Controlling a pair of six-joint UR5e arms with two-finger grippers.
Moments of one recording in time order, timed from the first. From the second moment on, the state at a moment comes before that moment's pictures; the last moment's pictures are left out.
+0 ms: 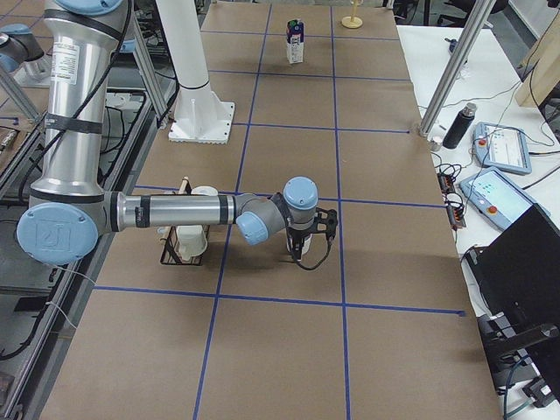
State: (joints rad) left arm -1.56 -1.41 -1.75 -1.59 -2.34 0.06; right arm 1.20 -1.72 1.71 -1.08 2.37 0.71
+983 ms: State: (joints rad) left arm -1.56 -1.41 -1.75 -1.59 -2.34 0.06; right arm 1.13 -1.73 1.71 -1.07 2.35 1.02
